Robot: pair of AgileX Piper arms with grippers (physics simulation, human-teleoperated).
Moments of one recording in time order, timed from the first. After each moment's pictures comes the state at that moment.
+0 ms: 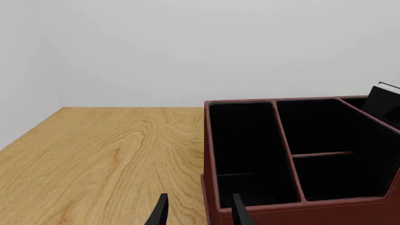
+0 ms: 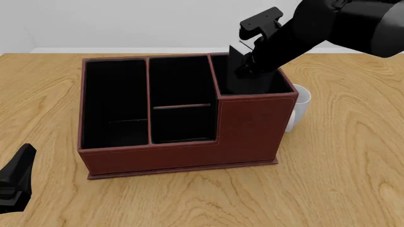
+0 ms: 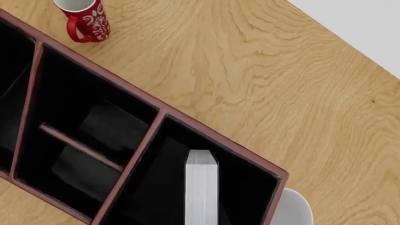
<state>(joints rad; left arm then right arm) 0.00 0.01 0.00 0.00 0.00 0.42 1.67 -1.44 0.69 -0.24</state>
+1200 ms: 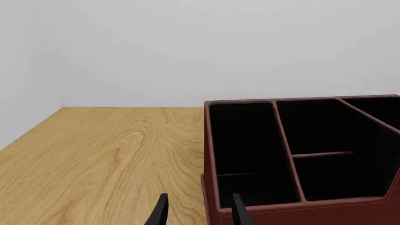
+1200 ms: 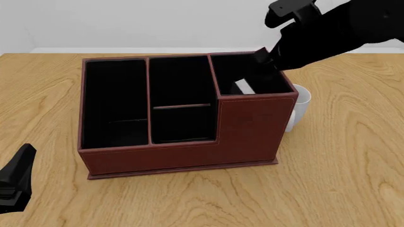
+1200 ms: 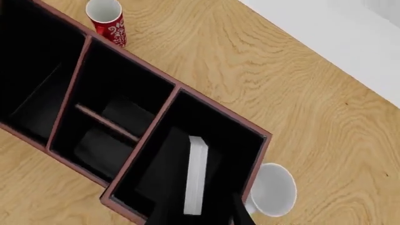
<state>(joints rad) 0.00 0.01 0.00 0.00 0.00 0.45 1.39 -1.26 0.67 -0.23</state>
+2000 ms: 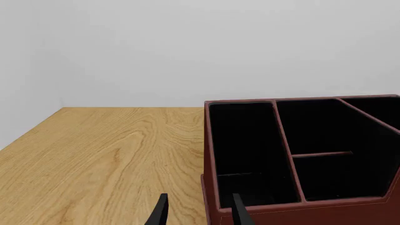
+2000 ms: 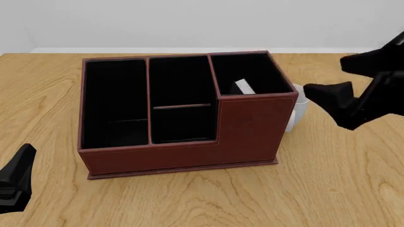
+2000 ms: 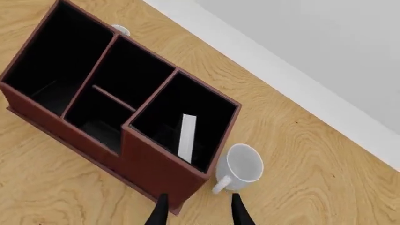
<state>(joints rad) 0.00 0.01 0.00 0.00 0.00 0.42 0.78 -0.80 0.50 -0.34</state>
